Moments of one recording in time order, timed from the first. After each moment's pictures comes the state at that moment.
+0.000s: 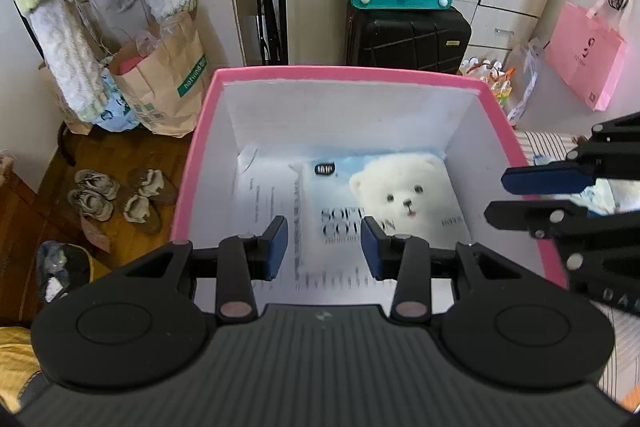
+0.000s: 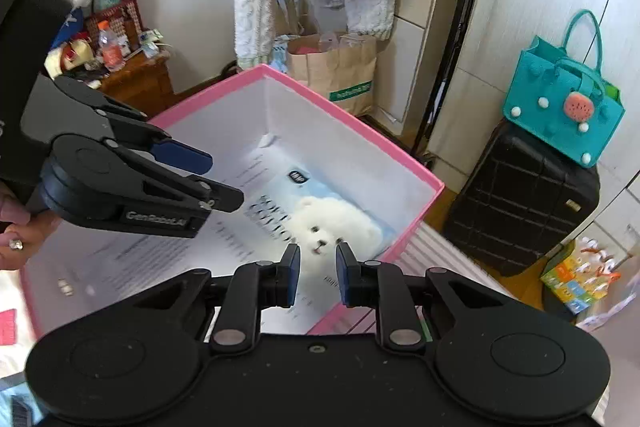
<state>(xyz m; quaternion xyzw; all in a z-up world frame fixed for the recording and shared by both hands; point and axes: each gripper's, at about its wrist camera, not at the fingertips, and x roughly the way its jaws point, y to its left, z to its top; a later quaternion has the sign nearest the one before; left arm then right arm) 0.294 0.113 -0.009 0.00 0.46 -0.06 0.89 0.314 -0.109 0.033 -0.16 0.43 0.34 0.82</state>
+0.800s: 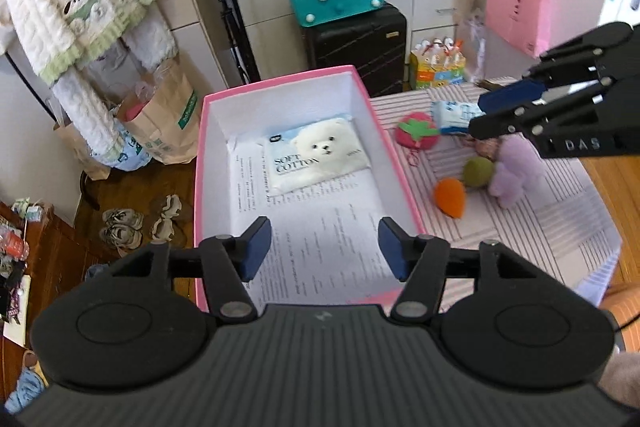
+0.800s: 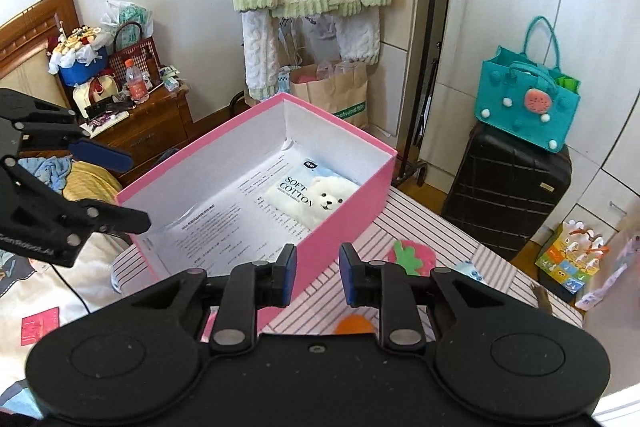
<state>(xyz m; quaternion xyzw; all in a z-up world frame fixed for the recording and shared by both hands) 0.150 0.064 0.096 0.10 0.43 -0.09 0.89 0.221 -0.200 0.108 -0.11 0.40 0.34 0.84</state>
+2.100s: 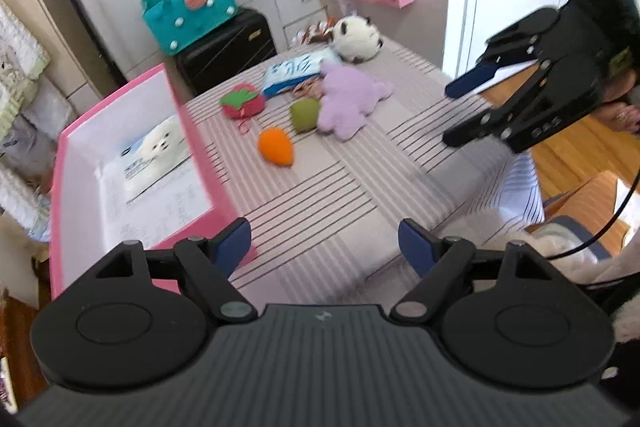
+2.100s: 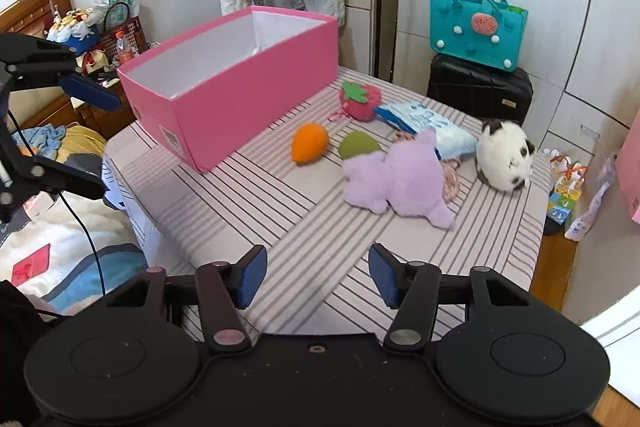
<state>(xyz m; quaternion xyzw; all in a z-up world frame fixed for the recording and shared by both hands) 0.034 -0.048 0.044 0.21 0.40 -0.25 0.86 0.103 -0.345 0.012 -0.09 0.42 0.31 0.85</state>
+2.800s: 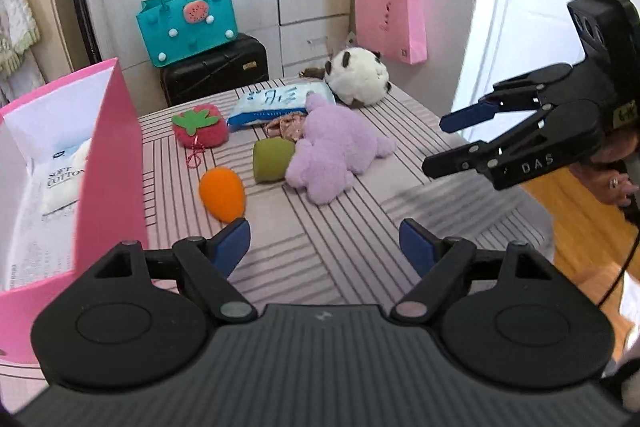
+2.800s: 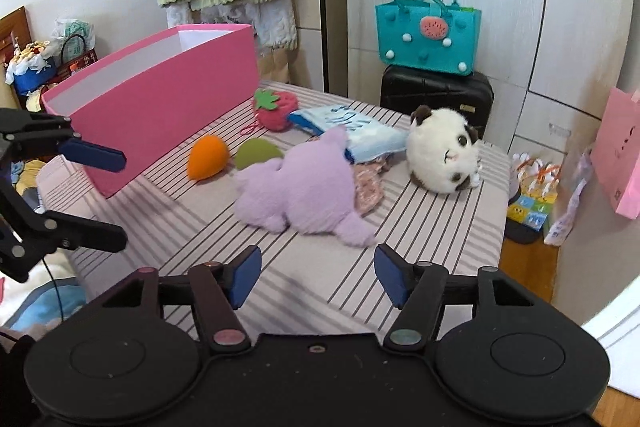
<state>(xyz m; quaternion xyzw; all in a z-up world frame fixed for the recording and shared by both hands) 0.087 -0.093 -0.033 0.10 0.34 -0.26 0.90 0.162 -0.388 -0.041 -0.06 0.38 0.27 0.88</state>
